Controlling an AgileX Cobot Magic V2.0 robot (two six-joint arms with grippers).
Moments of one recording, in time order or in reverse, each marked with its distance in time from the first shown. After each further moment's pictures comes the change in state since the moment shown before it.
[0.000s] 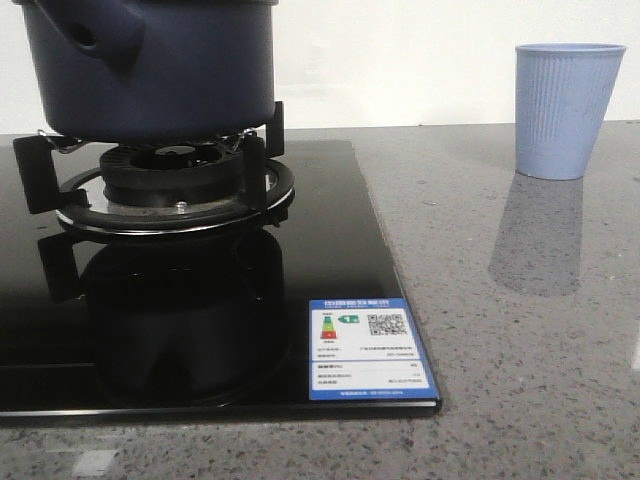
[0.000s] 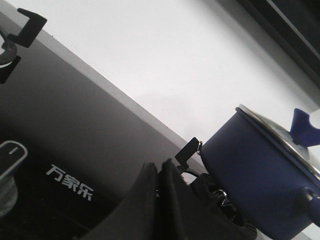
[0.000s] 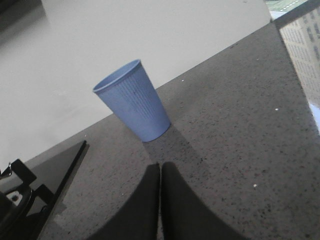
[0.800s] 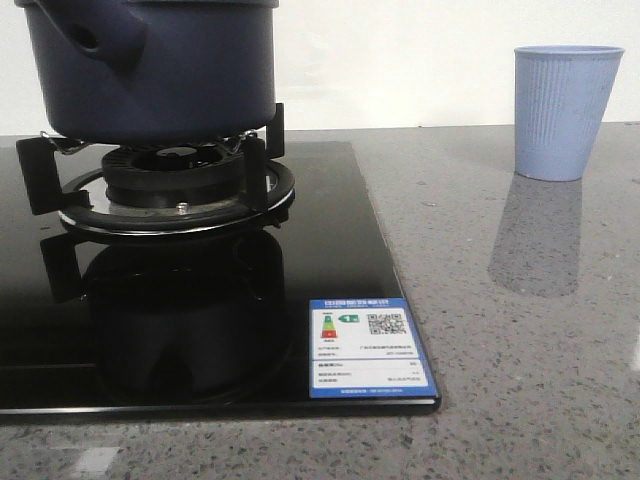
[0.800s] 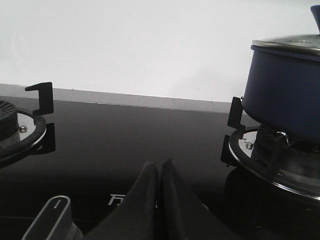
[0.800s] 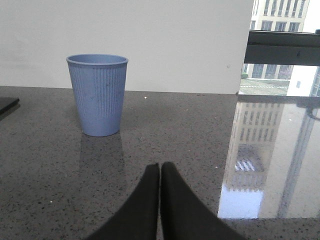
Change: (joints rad) left arm 0.000 0.000 0.010 0.618 0.023 0.000; right arm 0.000 0.000 0.033 -0.568 -0.096 -0.005
